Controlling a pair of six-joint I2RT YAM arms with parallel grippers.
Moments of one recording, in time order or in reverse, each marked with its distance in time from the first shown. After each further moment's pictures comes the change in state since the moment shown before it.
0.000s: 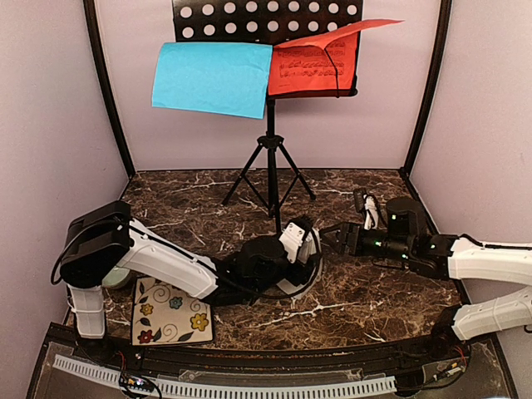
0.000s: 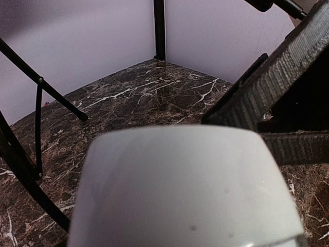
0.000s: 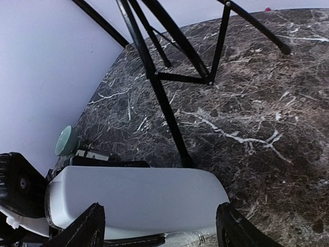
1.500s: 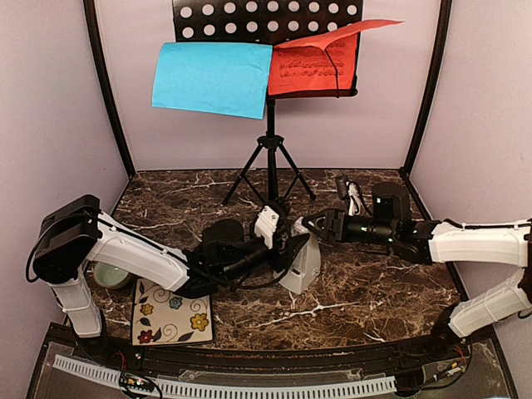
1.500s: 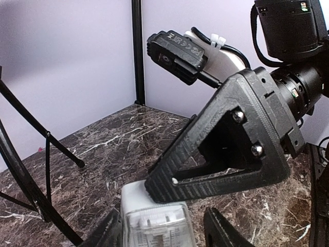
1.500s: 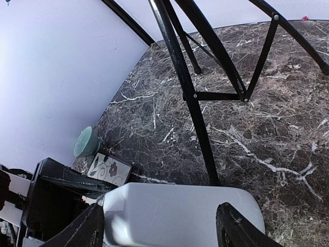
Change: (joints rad) left arm 0.080 -0.160 -0.158 0.210 0.237 0.079; right arm -0.038 0.188 0.140 0.091 -0.136 -0.018
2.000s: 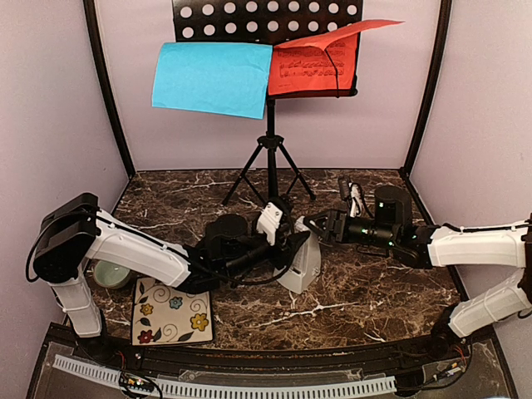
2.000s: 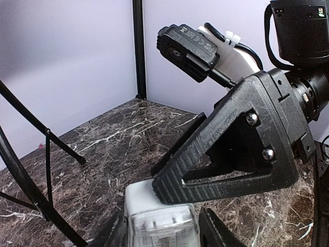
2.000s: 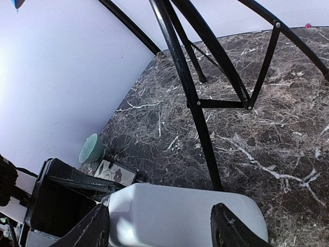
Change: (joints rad) left arm 0.015 0.000 0.037 -0.076 0.010 0.000; right arm 0.000 0.004 -0.051 0.106 0.005 0.020
